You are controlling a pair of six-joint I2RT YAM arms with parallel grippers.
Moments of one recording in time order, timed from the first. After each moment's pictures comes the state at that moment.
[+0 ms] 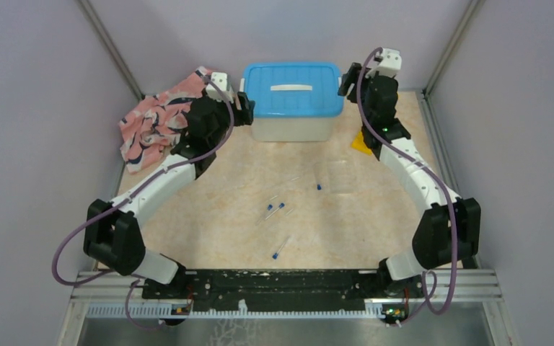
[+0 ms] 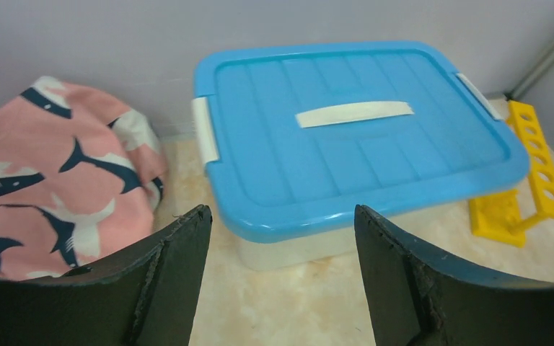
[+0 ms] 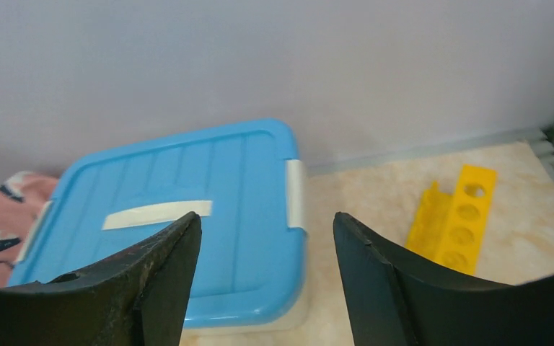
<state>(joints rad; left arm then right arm) -0.46 1.47 1.12 0.32 -0.19 -0.15 0.28 1.47 1.25 0.25 0.22 0.24</state>
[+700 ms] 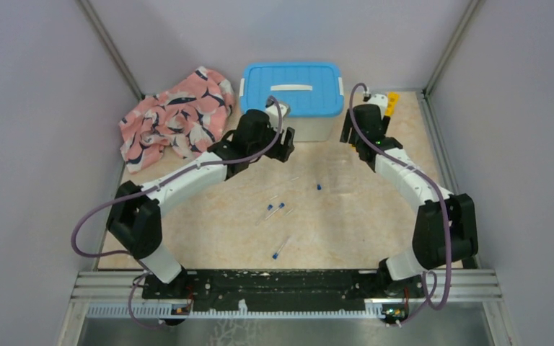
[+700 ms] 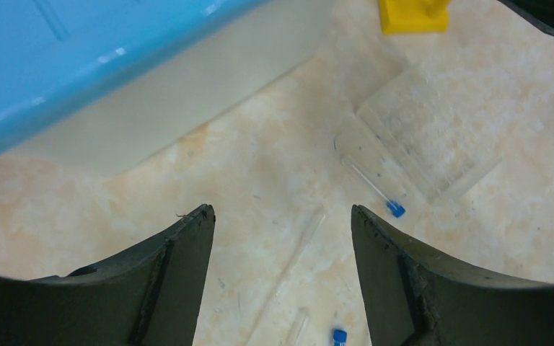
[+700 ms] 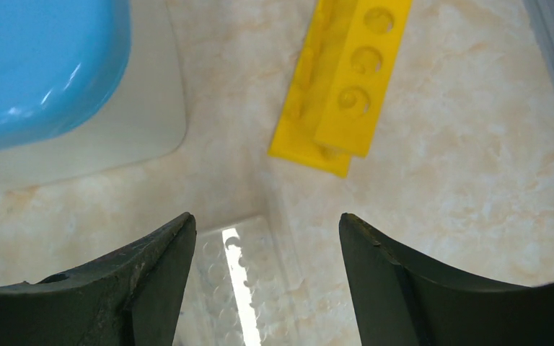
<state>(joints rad) -0.71 1.64 1.28 -0.07 -0.06 -0.10 0.26 1.47 1.10 -0.21 0.39 0.31</state>
